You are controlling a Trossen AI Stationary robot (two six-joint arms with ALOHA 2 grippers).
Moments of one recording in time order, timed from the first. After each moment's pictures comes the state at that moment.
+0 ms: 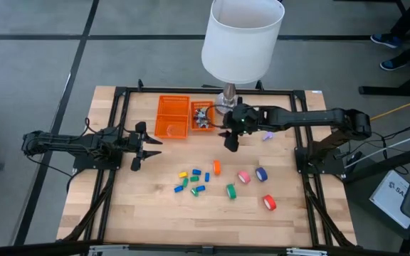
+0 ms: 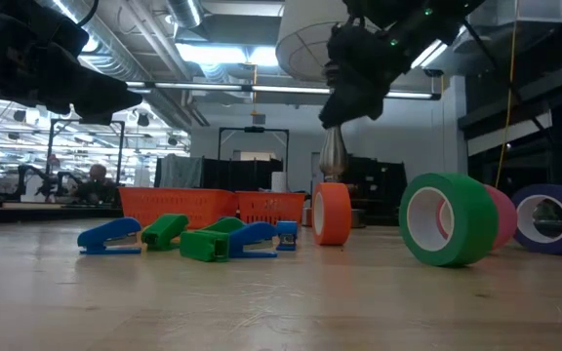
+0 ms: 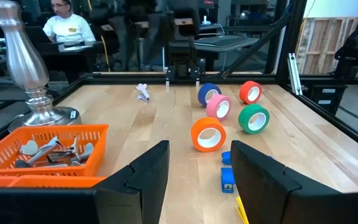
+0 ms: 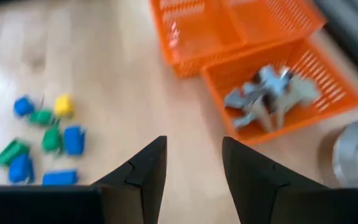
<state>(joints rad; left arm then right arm) 0.05 0.24 0.01 0.15 0.04 -0.01 -0.15 1.49 1.04 -0.31 -0.01 0.13</state>
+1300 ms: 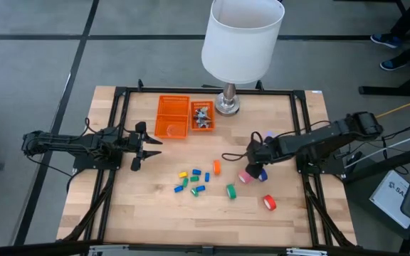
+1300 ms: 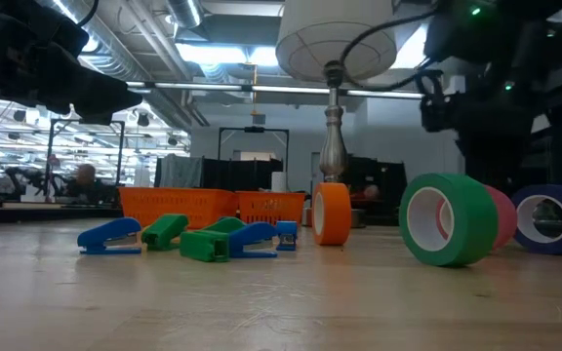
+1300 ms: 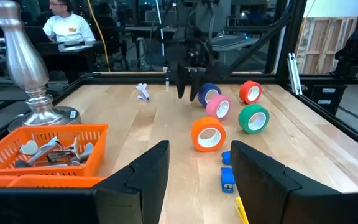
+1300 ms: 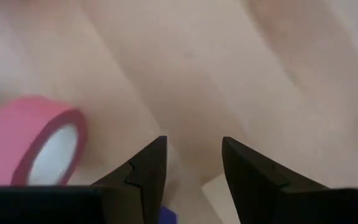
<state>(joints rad) 0.05 0.24 0.01 0.15 0.04 -0.01 0.19 1.38 0.70 -0.63 0.20 0.77</state>
